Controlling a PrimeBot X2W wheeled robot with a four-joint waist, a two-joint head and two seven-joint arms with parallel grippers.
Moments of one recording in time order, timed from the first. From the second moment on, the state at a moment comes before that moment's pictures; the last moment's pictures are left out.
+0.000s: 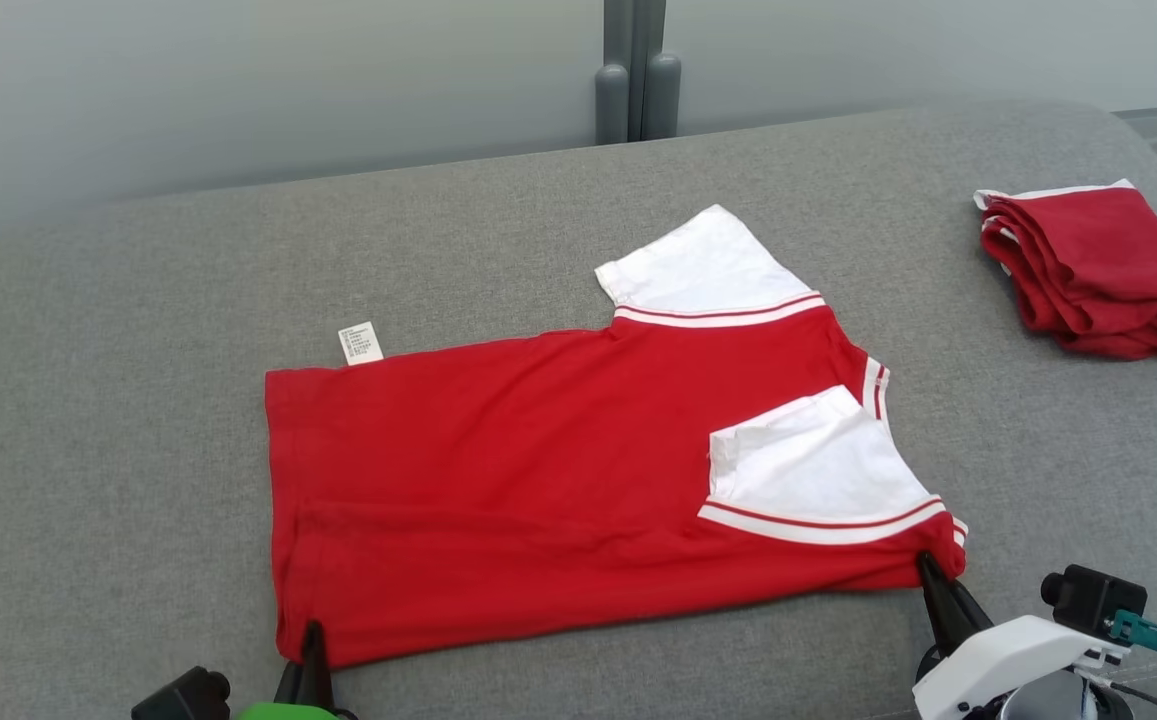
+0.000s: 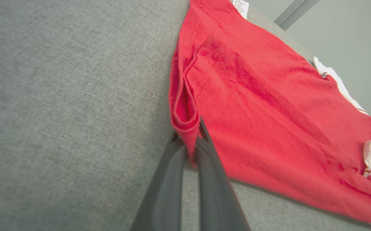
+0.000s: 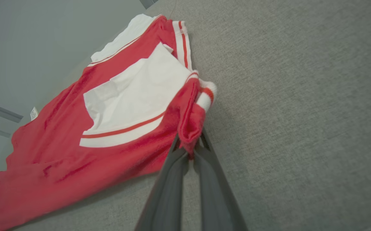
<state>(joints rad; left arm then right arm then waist) 0.01 0.06 -0.15 0.46 -0.72 0.01 -0.19 -0.02 -0.09 0.03 0.38 0.62 0.13 -0.06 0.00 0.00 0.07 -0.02</state>
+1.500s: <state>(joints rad) -0.58 0.32 -0.29 0.76 -0.53 0.03 0.10 -0.09 -0.21 0.03 0.02 0.51 0.13 0.03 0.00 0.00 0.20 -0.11</state>
